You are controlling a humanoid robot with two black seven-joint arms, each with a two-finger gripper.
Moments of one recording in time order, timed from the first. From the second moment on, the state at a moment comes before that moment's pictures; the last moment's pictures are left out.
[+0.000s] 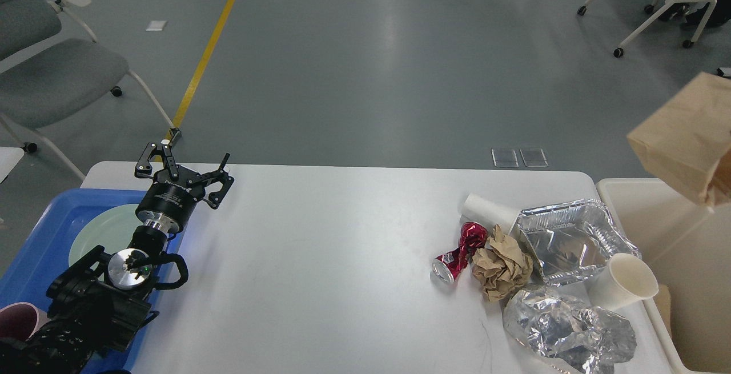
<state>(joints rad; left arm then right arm) -0.62 0.14 -1.12 -0.33 -0.16 -0.71 -0.07 1.33 -0.99 -0.68 0.76 0.01 0.24 -0.06</state>
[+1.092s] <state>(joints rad) -0.62 0.14 -1.12 -0.33 -0.16 -0.71 -0.07 1.63 -0.60 -1.28 0.89 -0.07 0.14 -0.06</state>
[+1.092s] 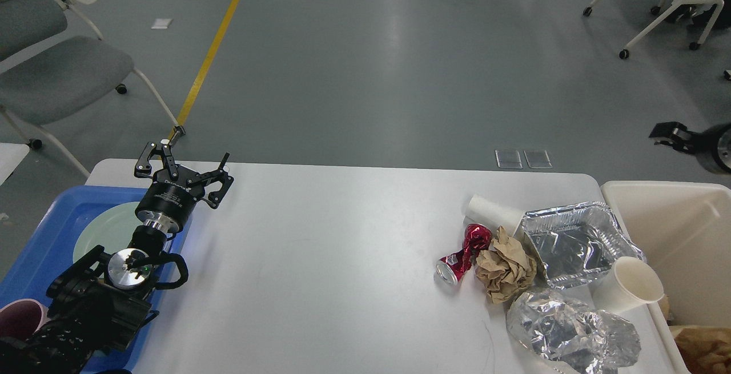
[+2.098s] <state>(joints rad) -0.62 0.14 -1.12 -0.33 -0.16 -0.71 -0.07 1.98 -0.48 -1.40 1.11 -0.05 0.85 -0.06</state>
